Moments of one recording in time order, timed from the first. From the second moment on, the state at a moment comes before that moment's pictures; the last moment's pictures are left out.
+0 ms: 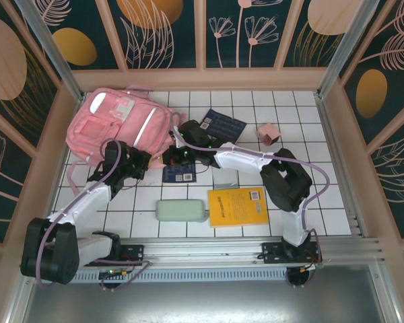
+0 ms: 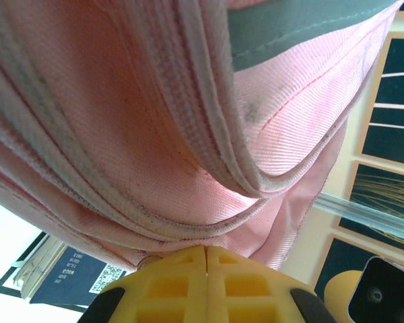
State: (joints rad) left arm -0.20 1.18 0.57 -0.03 0.29 -1.40; right arm 0.87 1.95 1.40 -0.12 -0.46 0.71
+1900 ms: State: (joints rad) left arm -0.24 1.27 0.64 -0.04 0.30 -1.35; right arm 0.84 1.93 1.39 -0.17 -0.49 0.65
